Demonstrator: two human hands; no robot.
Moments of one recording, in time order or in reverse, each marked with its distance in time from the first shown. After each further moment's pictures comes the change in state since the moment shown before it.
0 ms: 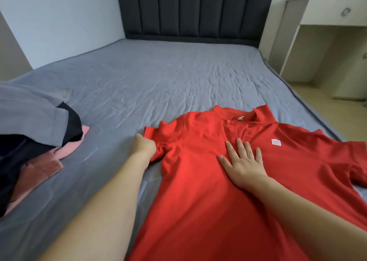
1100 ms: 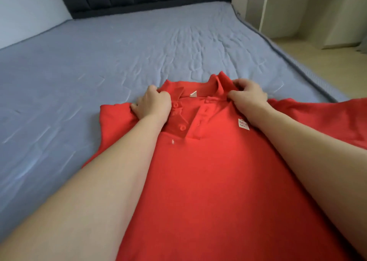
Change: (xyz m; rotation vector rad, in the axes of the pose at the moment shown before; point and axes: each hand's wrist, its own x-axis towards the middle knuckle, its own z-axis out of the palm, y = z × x) left_hand 0.006 0.153 0.205 0.331 0.131 0.409; right_hand 0.165 0.149 -0.027 0.767 0.371 0.283
